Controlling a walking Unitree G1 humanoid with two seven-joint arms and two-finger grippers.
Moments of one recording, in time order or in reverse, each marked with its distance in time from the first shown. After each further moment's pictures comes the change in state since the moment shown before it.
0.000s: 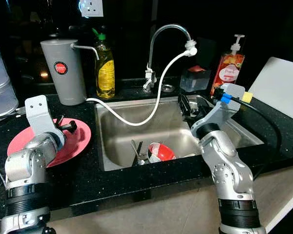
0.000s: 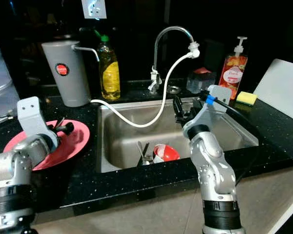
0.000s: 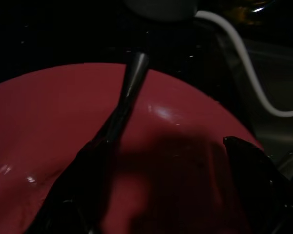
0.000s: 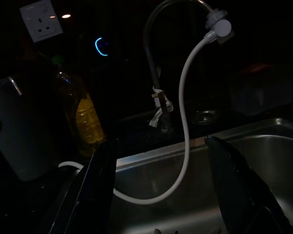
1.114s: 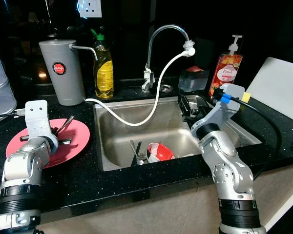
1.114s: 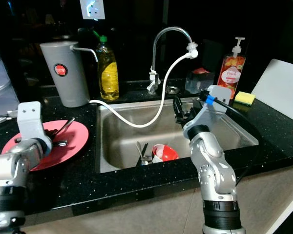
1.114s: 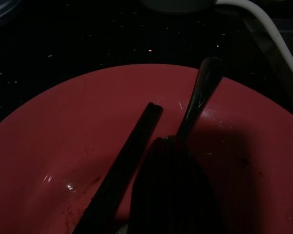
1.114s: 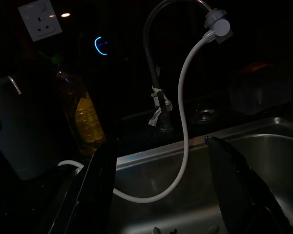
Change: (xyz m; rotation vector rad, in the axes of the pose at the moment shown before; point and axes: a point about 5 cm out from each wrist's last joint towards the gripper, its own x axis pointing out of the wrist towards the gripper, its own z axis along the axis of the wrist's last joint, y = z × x) left arm 0.006 0.014 -0.006 0.149 0.001 0.052; right arm 0.000 0.000 -0.001 0.000 0.009 0.000
